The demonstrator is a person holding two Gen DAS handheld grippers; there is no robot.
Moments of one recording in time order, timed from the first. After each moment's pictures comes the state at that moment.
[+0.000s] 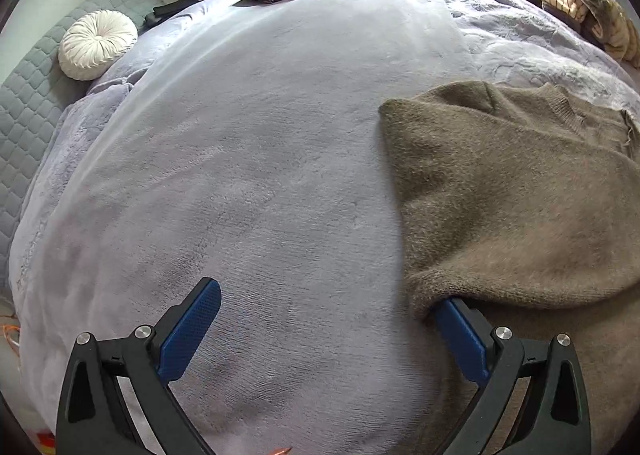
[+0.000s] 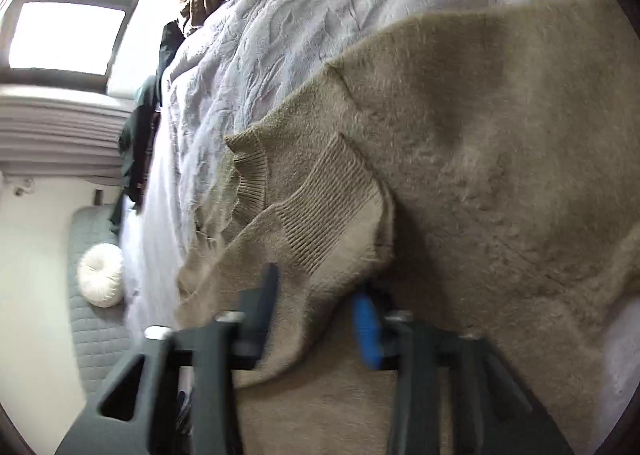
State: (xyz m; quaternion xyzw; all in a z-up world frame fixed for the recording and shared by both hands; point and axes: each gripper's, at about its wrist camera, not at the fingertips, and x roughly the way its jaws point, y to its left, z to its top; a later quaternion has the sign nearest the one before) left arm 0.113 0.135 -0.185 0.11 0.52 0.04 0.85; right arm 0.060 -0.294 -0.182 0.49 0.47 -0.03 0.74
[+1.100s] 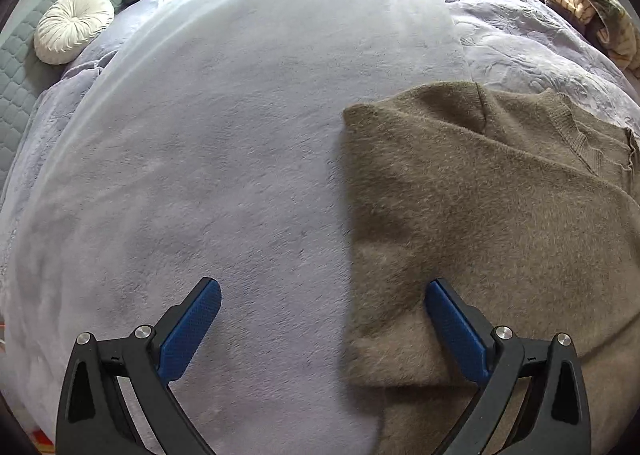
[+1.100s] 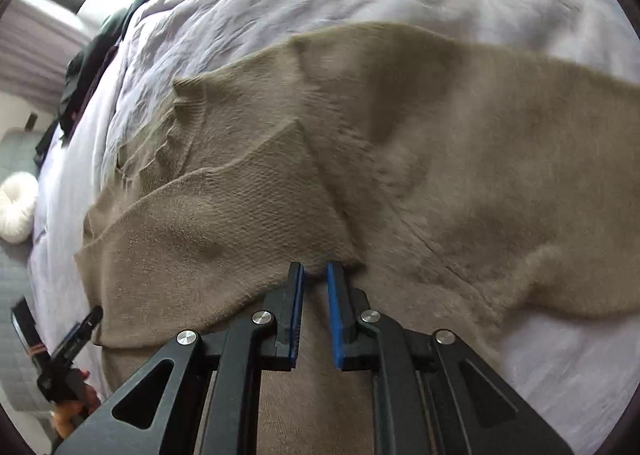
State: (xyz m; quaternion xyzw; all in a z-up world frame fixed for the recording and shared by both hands) left arm 0.148 0.112 -0.190 0.07 0.57 0.02 0.82; right arm 0.042 -0.292 -0.180 0.32 0.56 -0.09 0.76
